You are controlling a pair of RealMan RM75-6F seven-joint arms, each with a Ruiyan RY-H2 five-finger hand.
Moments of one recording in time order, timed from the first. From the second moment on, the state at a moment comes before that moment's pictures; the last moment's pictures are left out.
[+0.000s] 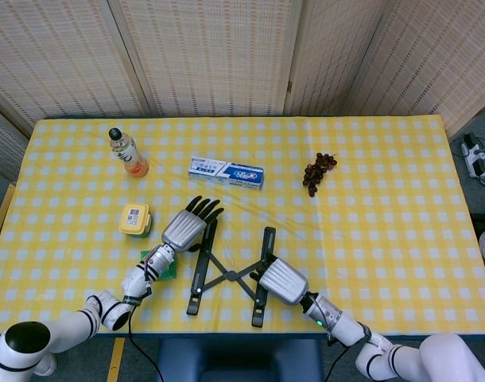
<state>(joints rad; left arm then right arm) -0.87 -1.83 -0.10 -0.89 1.47 0.91 0.06 0.59 -1.87 -0.08 -0.95 -1.84 1.27 -0.16</state>
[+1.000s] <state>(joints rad) -0.87 -1.82 -0.12 -1.00 1.43 0.90 0.02 0.66 -1.97 -0.04 -0.88 -1.82 1.27 -0.17</state>
